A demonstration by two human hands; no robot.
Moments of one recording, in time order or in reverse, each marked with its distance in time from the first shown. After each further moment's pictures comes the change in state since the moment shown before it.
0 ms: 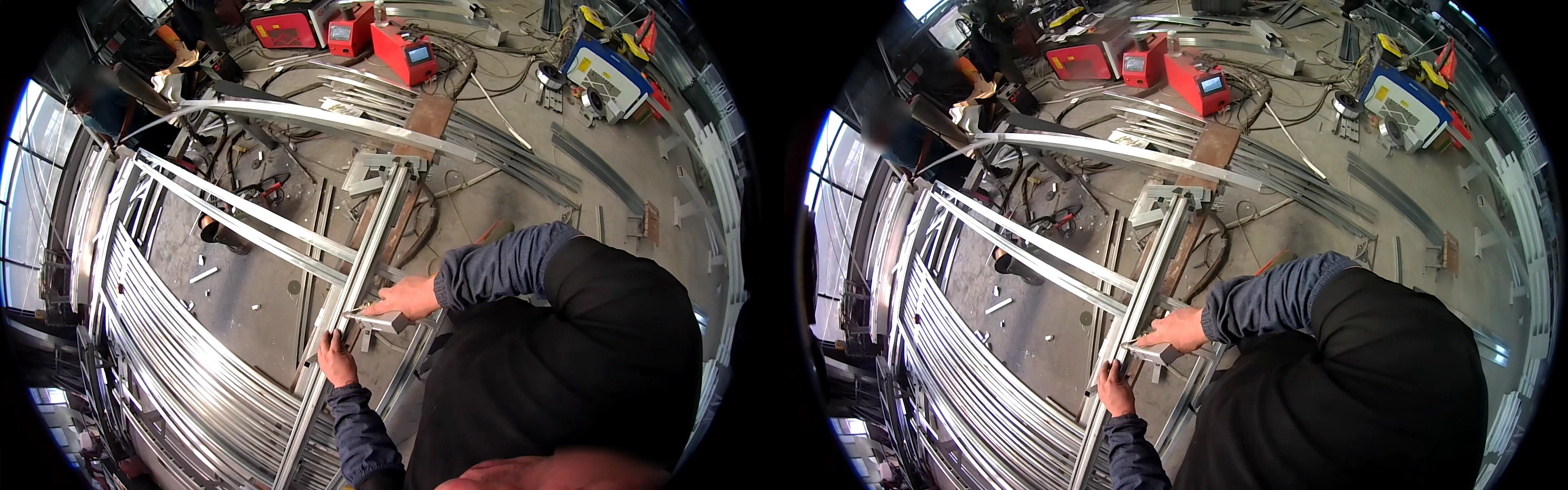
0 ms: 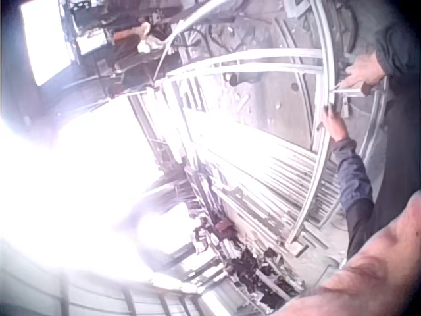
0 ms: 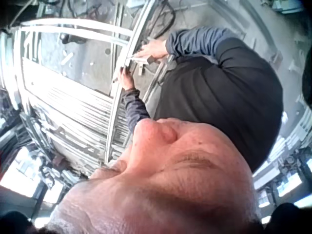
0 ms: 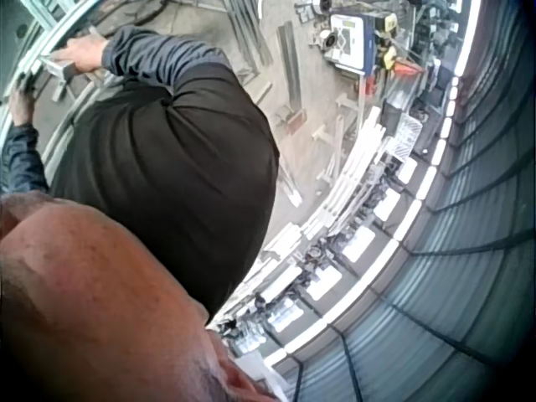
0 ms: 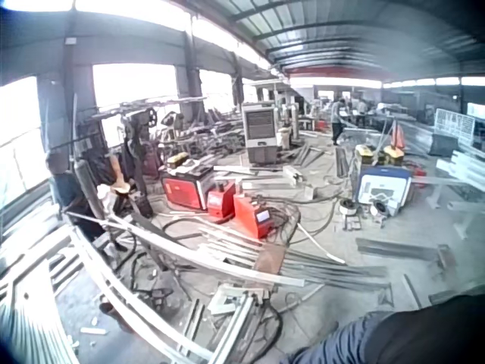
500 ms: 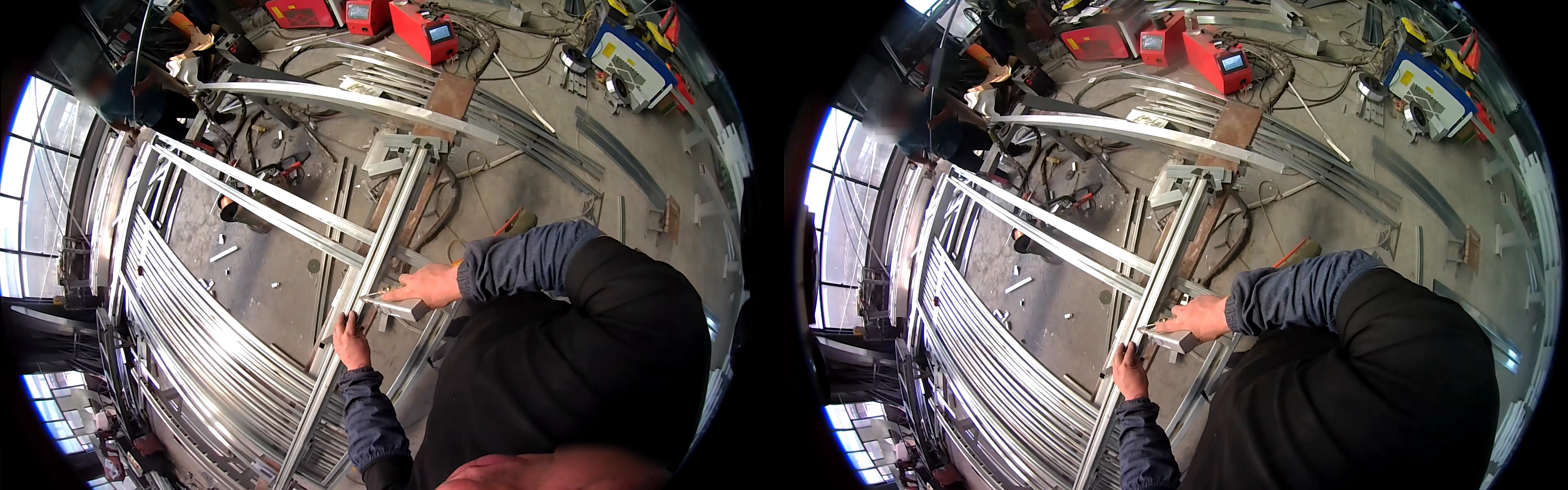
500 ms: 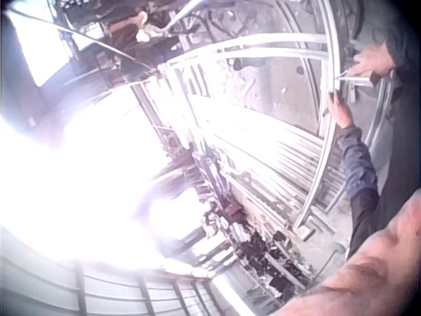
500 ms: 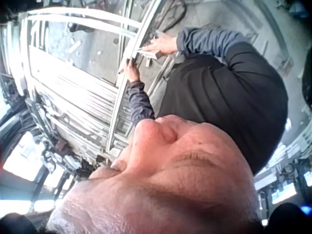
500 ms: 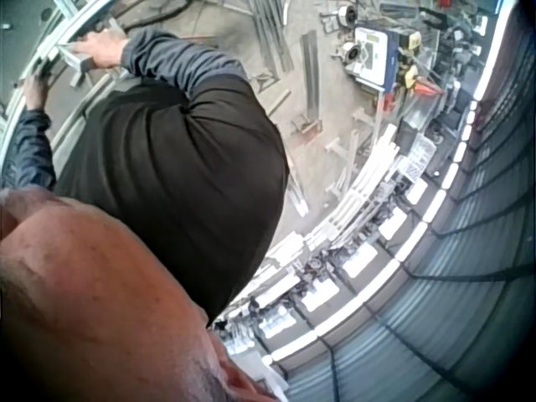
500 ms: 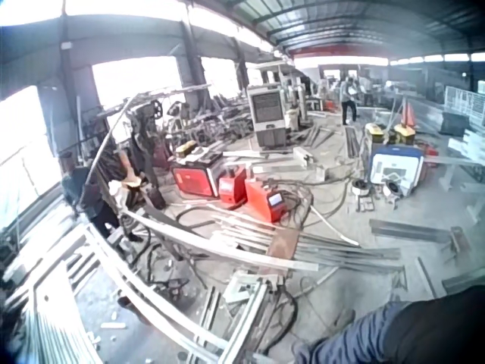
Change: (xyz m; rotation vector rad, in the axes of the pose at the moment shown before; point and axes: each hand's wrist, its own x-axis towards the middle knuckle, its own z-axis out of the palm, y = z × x) left_hand 0.002 0.001 -0.008 0.019 -0.037 -0.020; right_hand -0.011 -0.009 -0.006 0.036 -0.003 0.030
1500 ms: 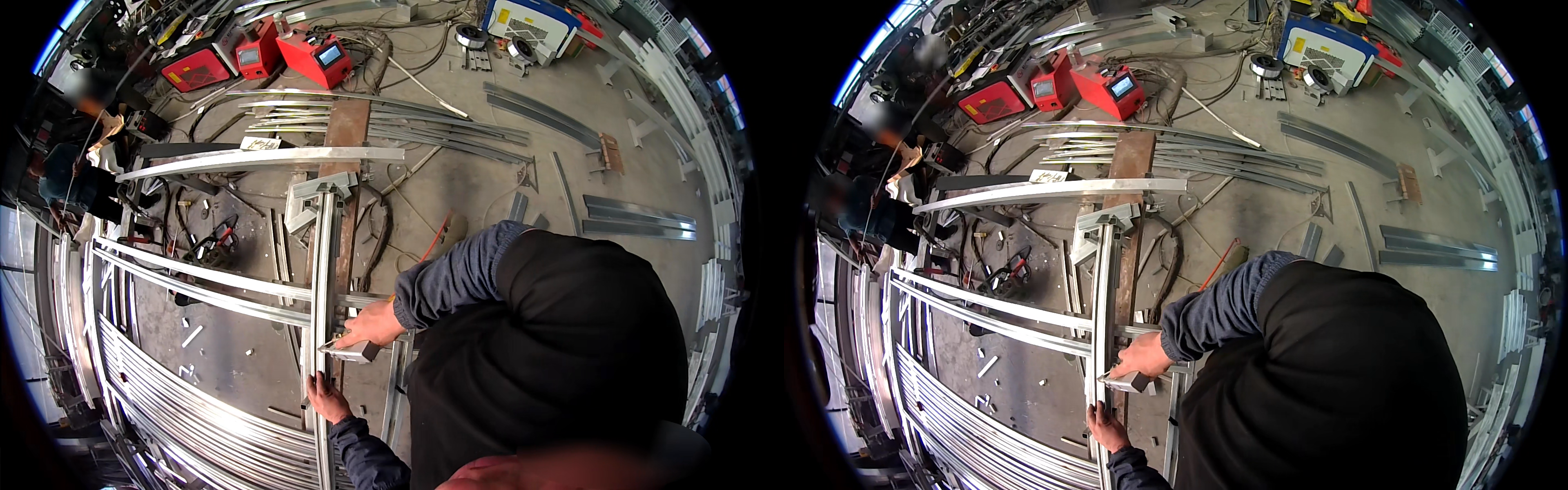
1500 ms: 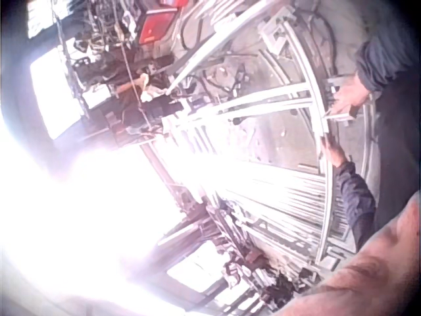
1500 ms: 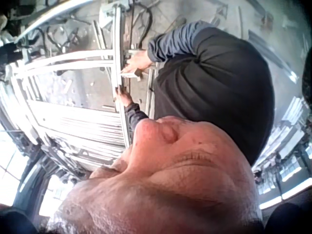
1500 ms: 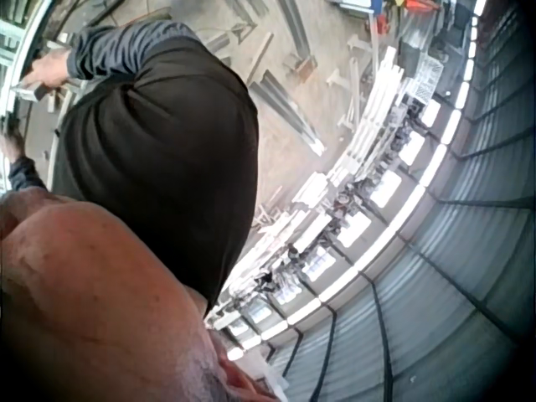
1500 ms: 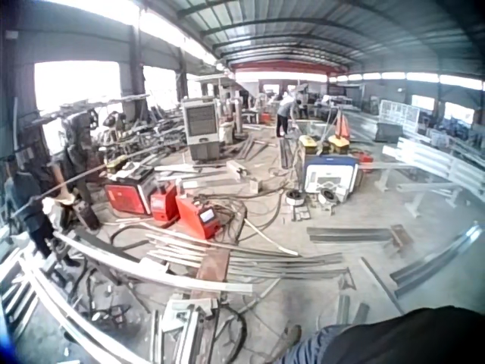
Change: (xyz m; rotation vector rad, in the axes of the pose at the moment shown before) left_hand -0.003 -0.006 0.000 0.035 -0.070 -0.024; right_hand -0.007 0.026 0.010 0.077 0.080 -0.003
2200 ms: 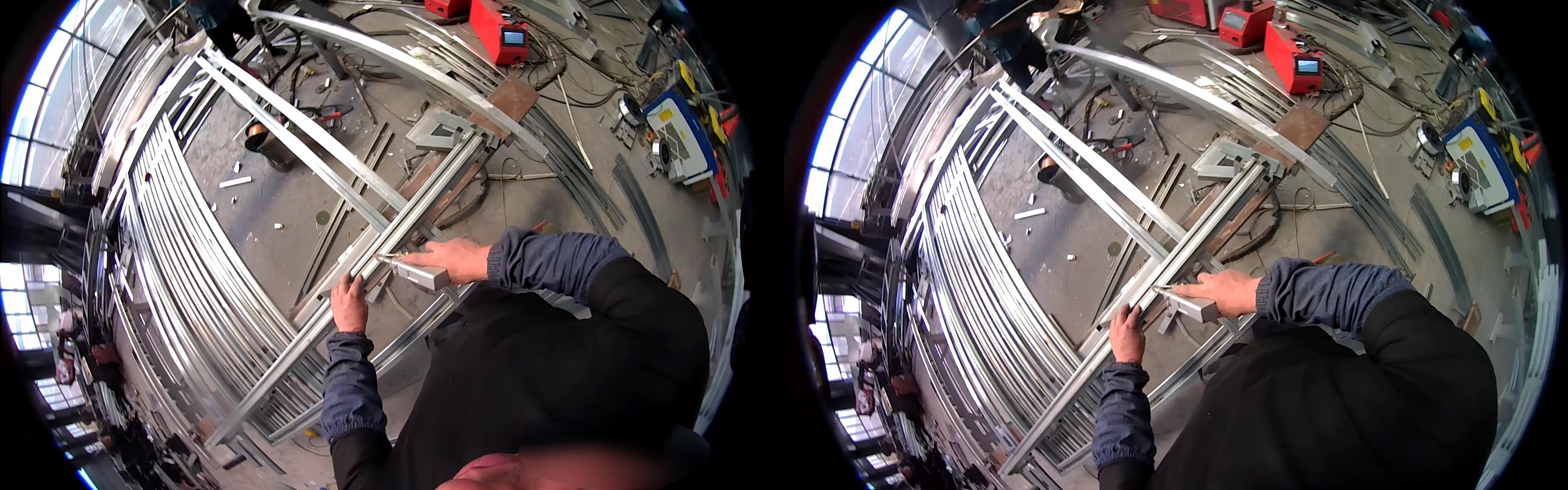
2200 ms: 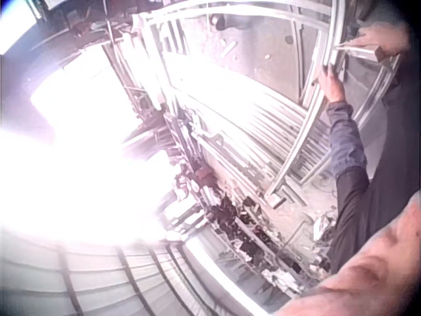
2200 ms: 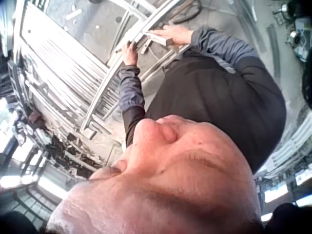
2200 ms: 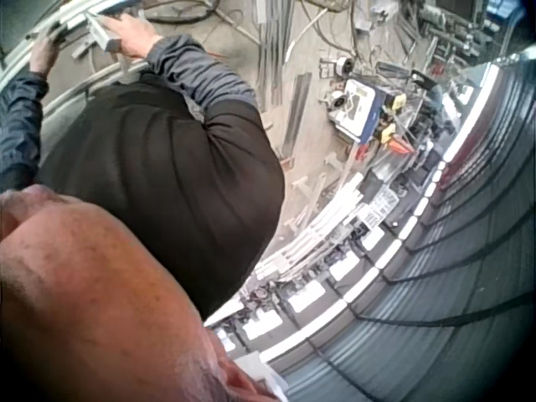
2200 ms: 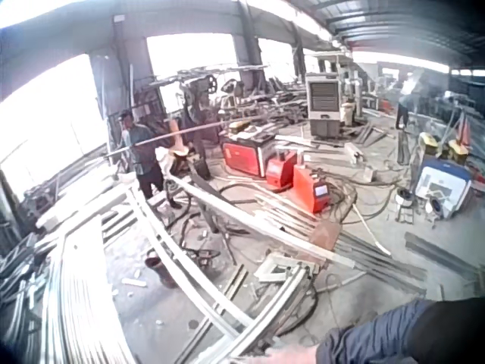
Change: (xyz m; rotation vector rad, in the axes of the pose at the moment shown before) left_hand -0.007 -0.002 0.000 -0.002 0.130 0.044; right_hand 0.018 -0.026 -0.023 -0.114 -0.127 0.010
